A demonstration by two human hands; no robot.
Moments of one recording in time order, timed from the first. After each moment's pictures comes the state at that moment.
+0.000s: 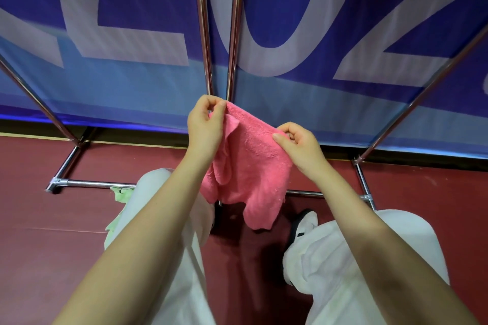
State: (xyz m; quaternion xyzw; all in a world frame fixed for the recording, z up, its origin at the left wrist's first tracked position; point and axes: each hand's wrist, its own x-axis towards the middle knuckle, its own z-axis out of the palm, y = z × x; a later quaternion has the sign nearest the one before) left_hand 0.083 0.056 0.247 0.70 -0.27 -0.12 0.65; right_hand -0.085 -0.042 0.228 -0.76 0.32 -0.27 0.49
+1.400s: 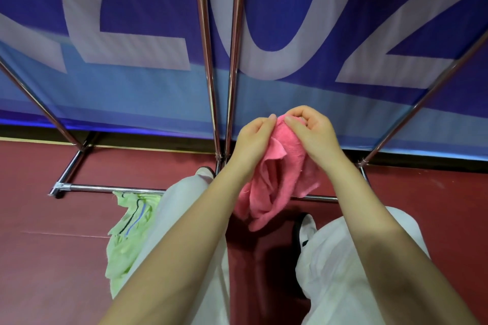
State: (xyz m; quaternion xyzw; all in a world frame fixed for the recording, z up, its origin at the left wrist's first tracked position) left_hand 0.020 0.031 0.250 0.64 -0.29 -0.35 0.61; right_hand -0.081 -0.055 0.260 -0.75 0.31 -0.34 0.48
